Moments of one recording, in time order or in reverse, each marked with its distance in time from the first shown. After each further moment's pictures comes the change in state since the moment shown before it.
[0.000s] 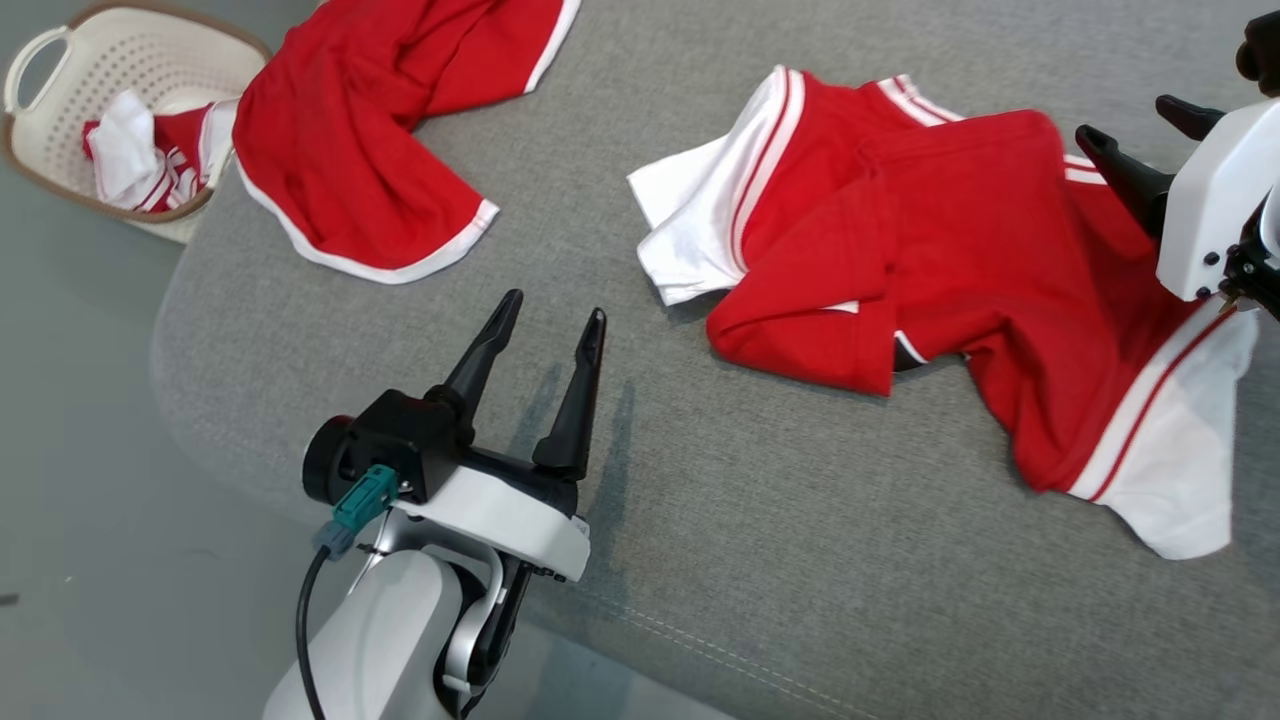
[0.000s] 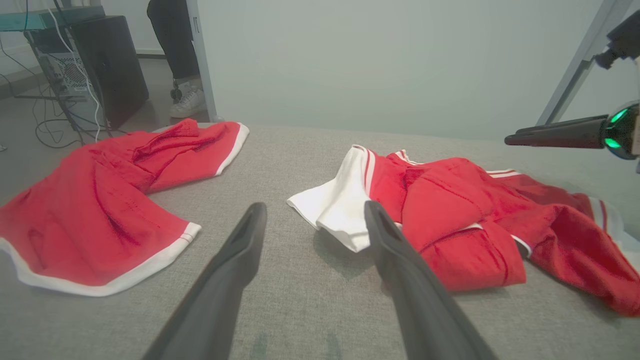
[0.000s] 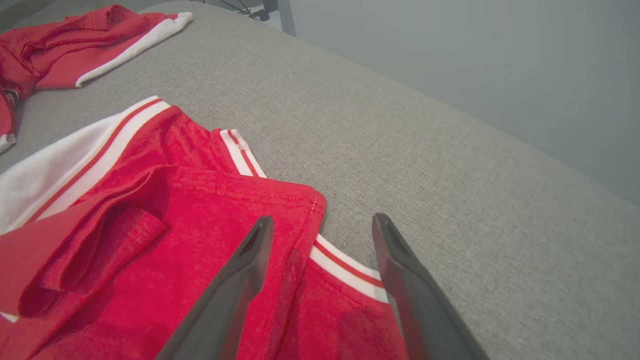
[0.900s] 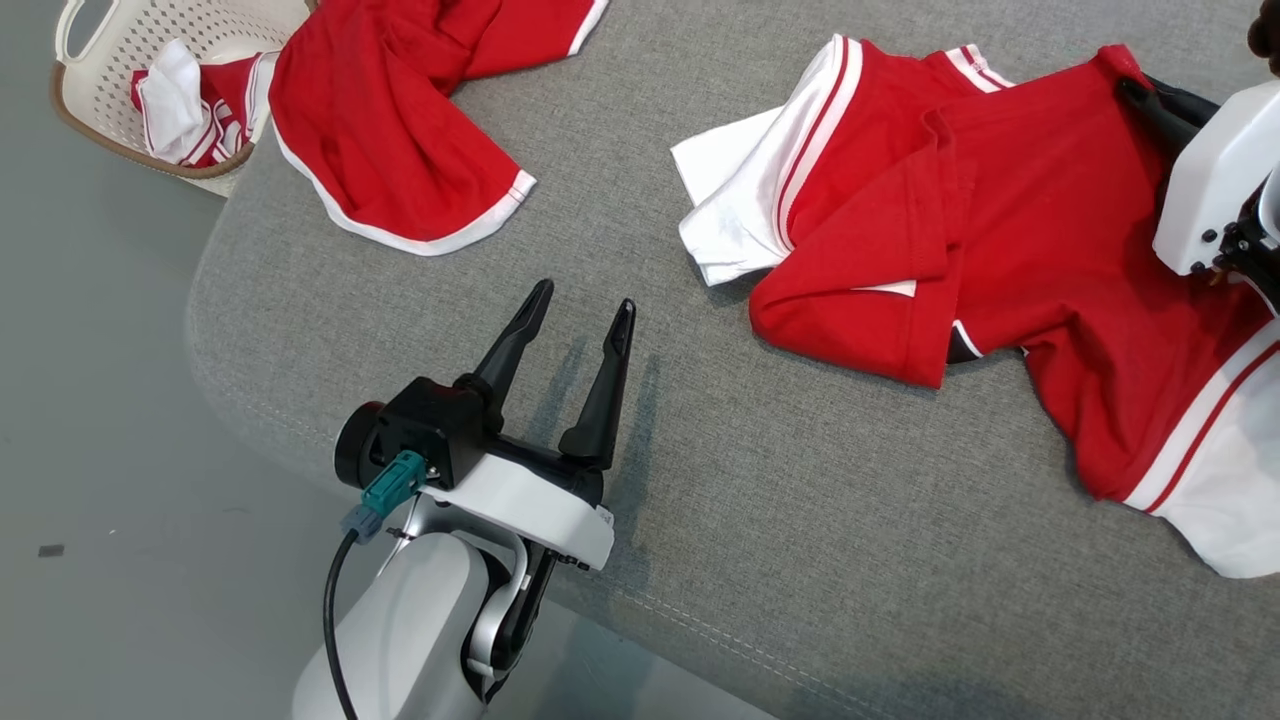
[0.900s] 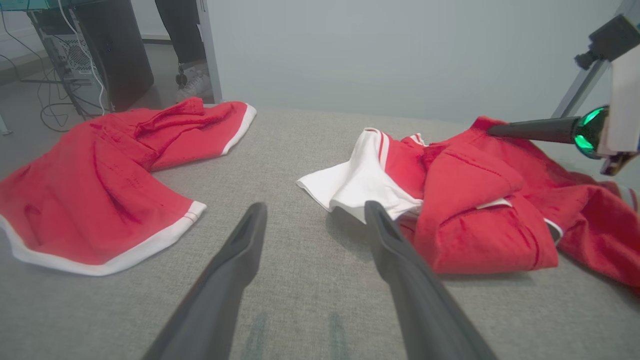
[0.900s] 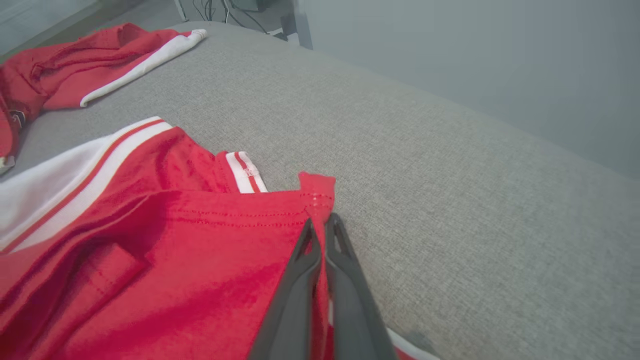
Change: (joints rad) left arm -0.049 -0.061 -0.008 0.094 0.001 -0.042 -0.049; right arm -0.149 -0.002 0.245 0.201 0.142 0.000 -0.211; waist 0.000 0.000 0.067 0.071
